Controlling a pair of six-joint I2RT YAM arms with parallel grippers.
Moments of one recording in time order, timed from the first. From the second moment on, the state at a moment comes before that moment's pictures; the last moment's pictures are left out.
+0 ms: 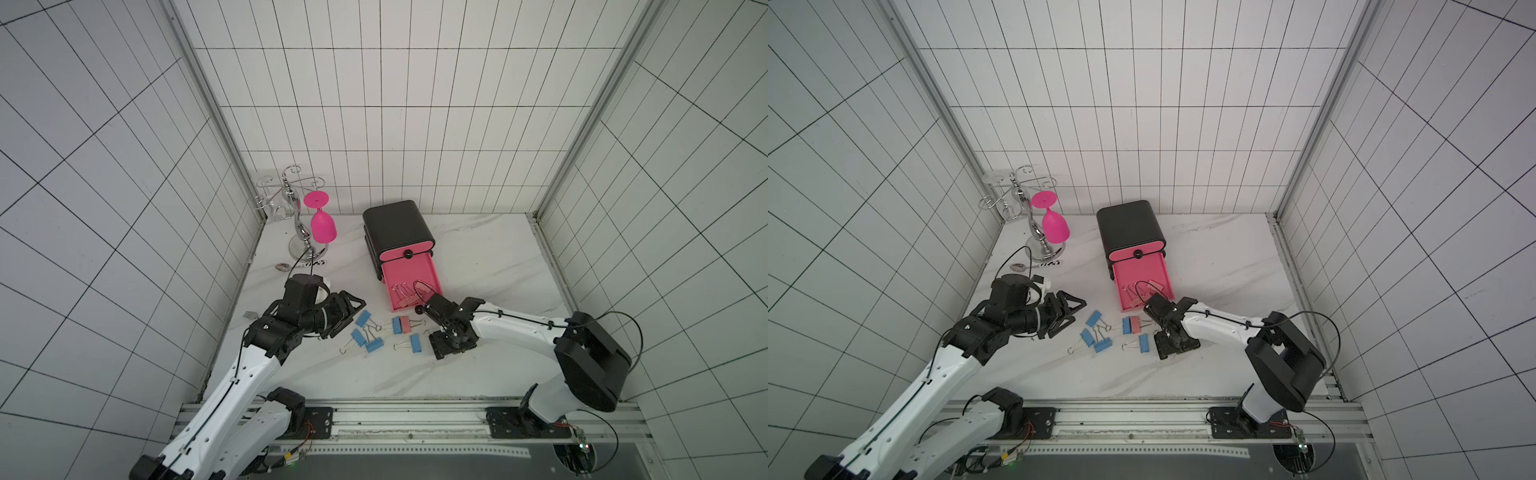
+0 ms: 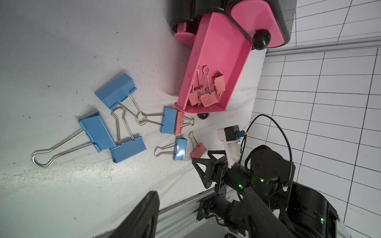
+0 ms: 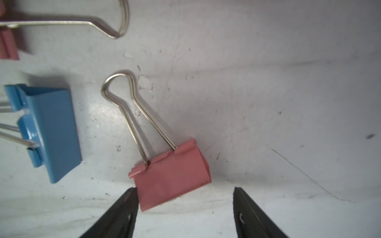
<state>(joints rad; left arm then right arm) -0.36 0.85 0.78 -0.67 0.47 -1.06 0.94 1.56 0.88 -0.81 0.06 0.50</state>
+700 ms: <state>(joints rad) -0.36 0.89 0.78 -0.66 0.48 -1.06 0.94 1.65 0.97 -0.81 0.04 0.42</state>
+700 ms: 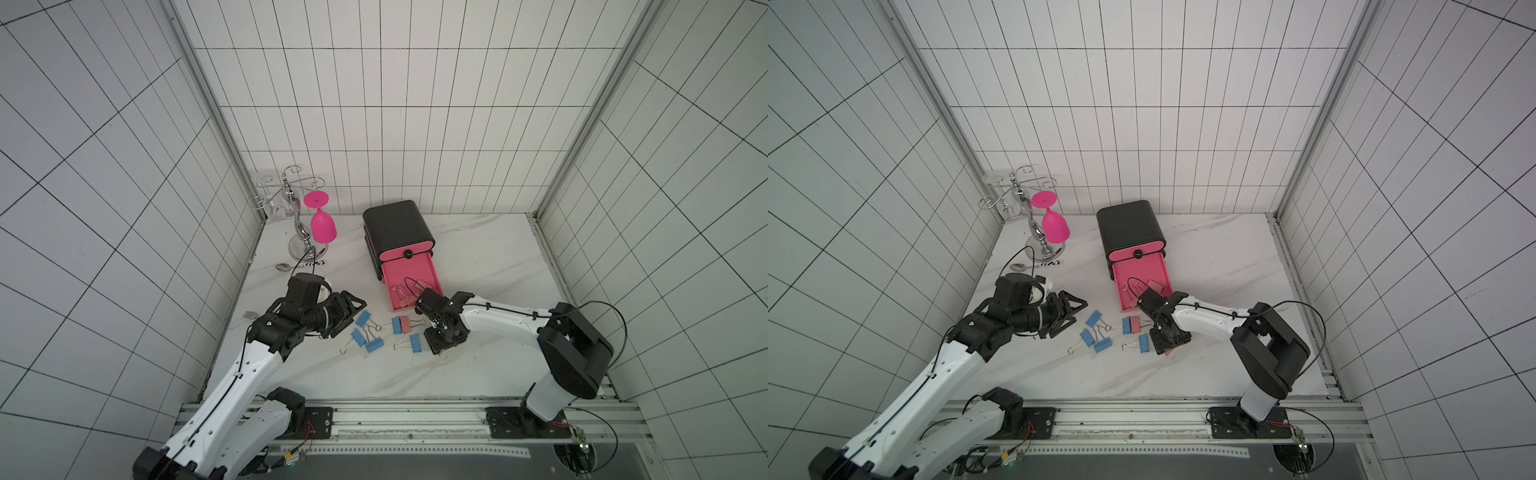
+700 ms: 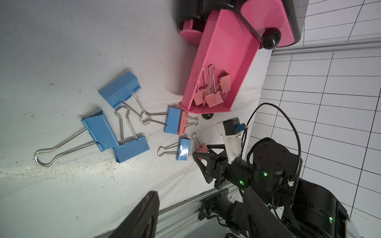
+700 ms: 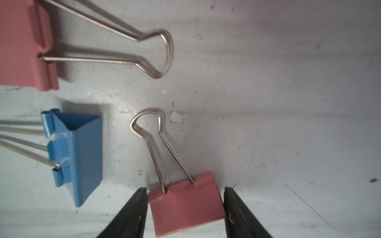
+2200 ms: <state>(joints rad) -0.36 0.94 0.82 -0.61 0.47 -1.07 1.00 1.34 0.89 -0.91 0.05 0.53</state>
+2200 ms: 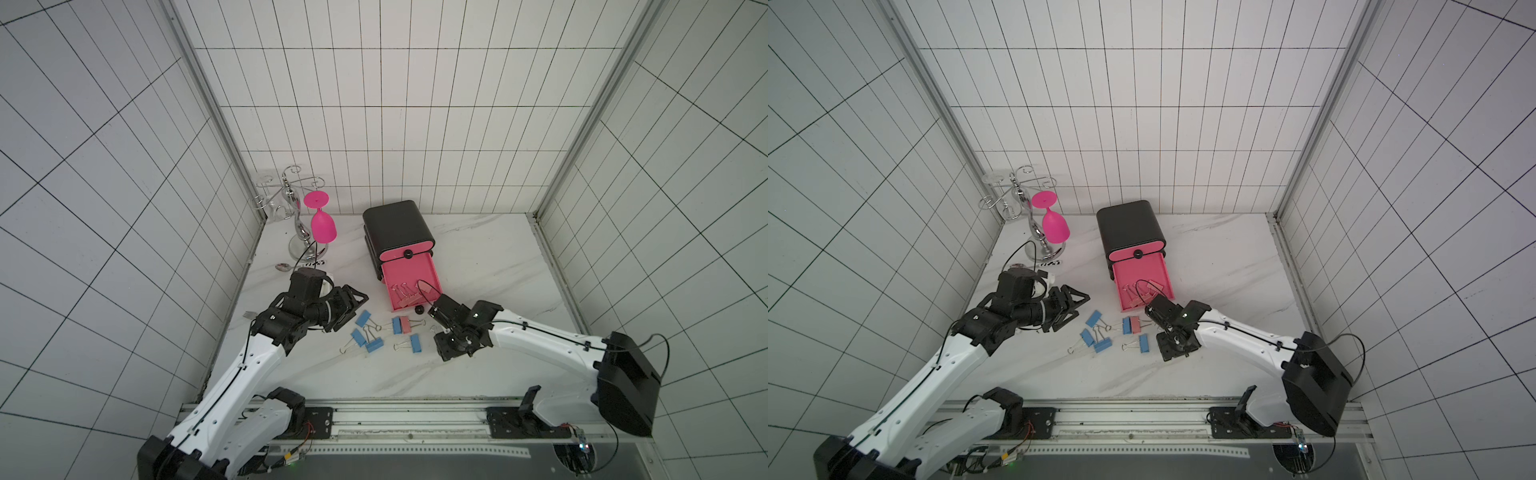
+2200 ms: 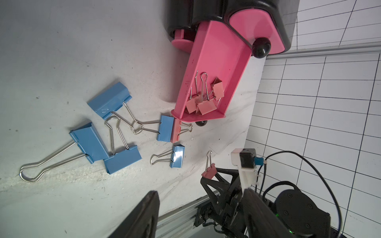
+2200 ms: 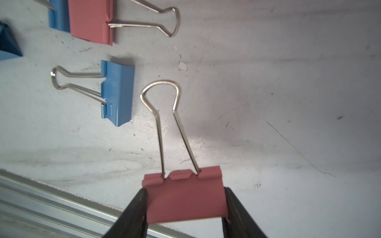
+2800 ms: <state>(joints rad) -0.29 1.07 0.88 -0.55 0.54 -1.04 0.85 1.63 1.43 -1.01 0.05 0.43</state>
